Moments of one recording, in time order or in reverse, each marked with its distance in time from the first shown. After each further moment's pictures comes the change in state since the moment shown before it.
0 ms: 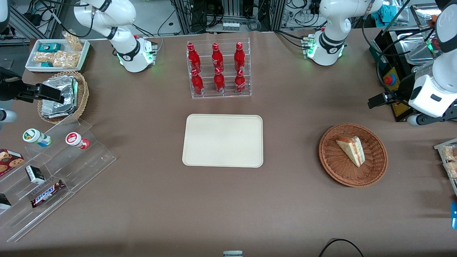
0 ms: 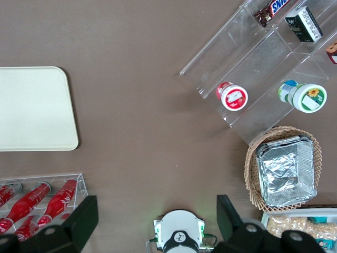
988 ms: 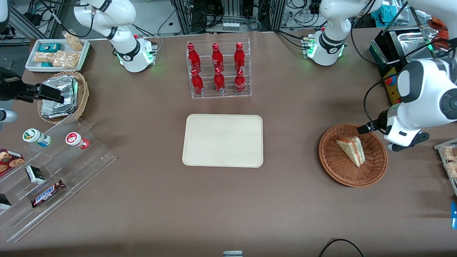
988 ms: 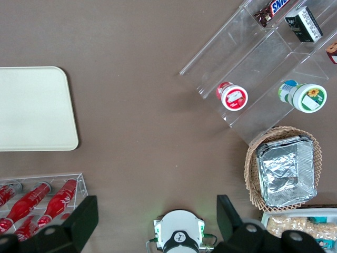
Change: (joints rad) arm 0.053 0.070 0.029 -0.423 0.063 0.504 -0.054
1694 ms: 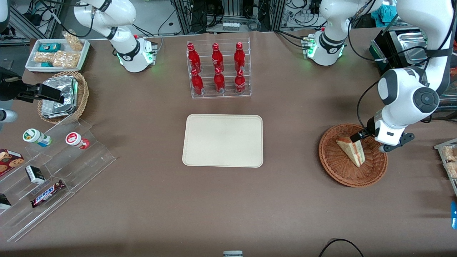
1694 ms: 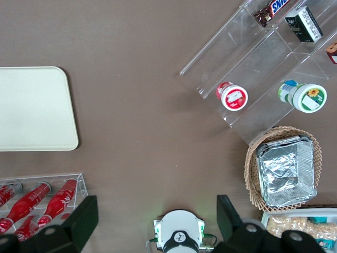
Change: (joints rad) arm 0.008 0.017 0.010 -0.222 0.000 0.409 -0.057
